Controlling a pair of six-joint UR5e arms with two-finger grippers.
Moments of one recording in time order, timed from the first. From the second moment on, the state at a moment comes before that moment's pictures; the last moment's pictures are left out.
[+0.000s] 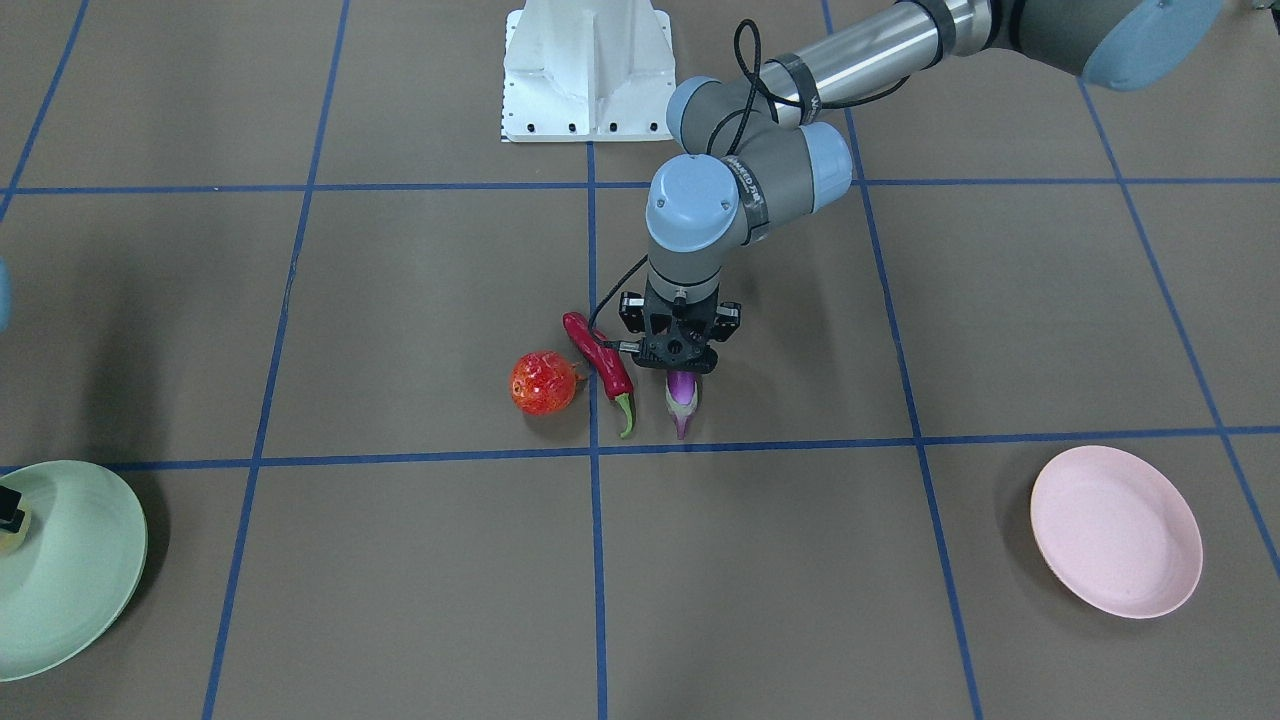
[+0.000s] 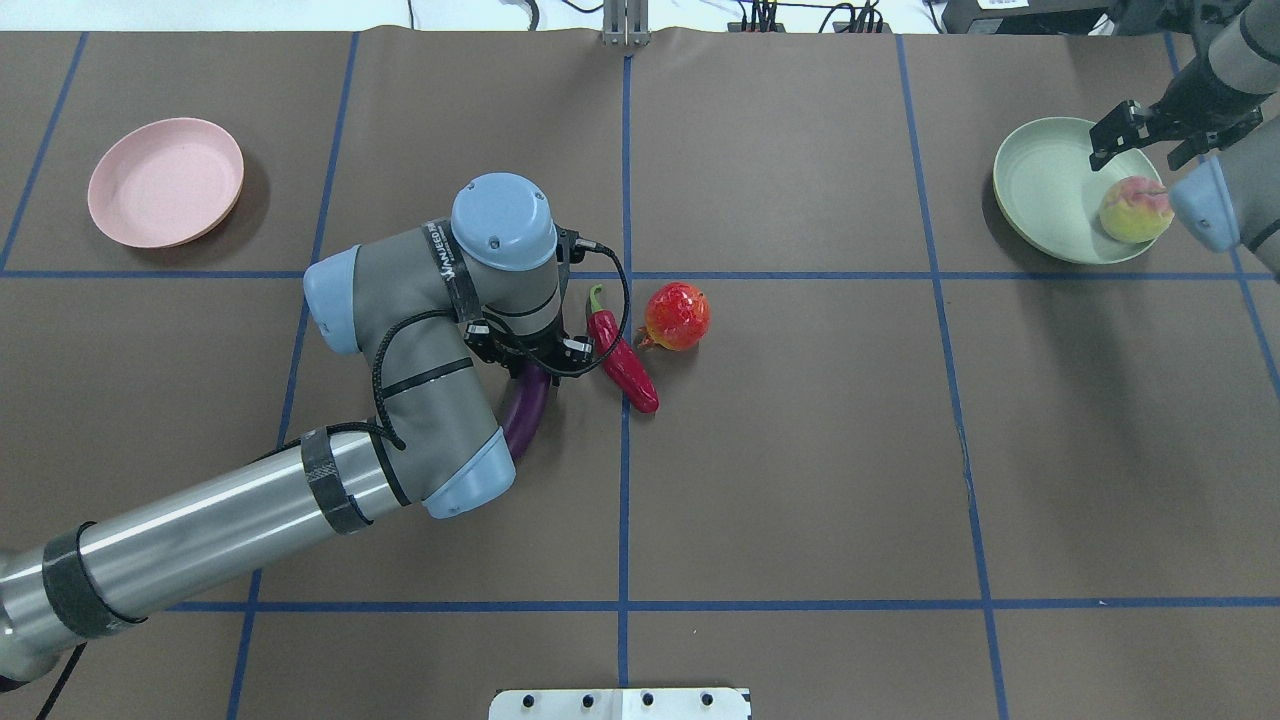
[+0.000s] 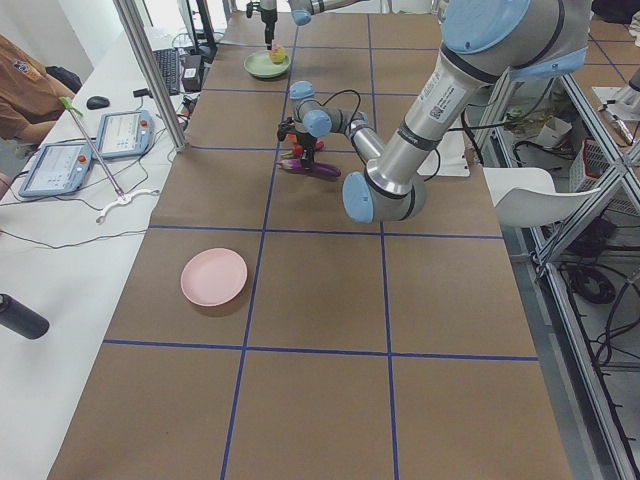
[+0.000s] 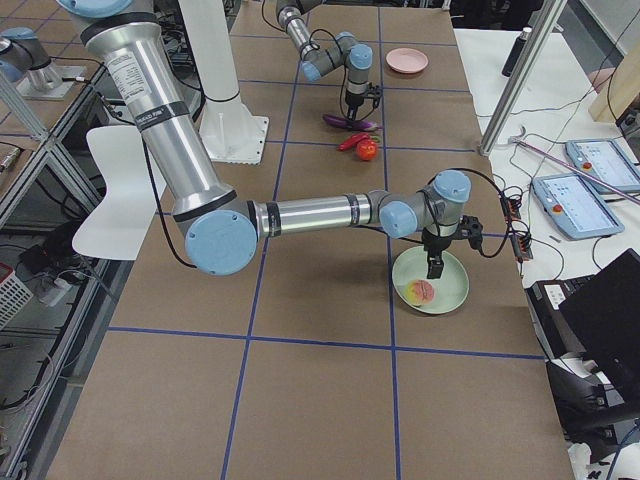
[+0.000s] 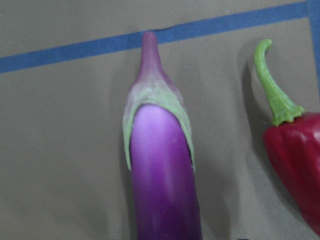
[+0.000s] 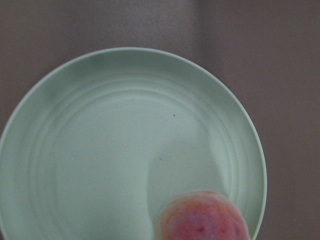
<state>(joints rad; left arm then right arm) -0.57 -2.37 -1.40 -1.61 -1.98 -0.96 1.24 -1.15 1.29 -1.31 2.23 0.51</state>
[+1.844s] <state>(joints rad) -1.23 -2.32 -0.82 -1.71 -2.24 -0.79 0.73 -1.16 1.74 -1.29 2.11 1.19</state>
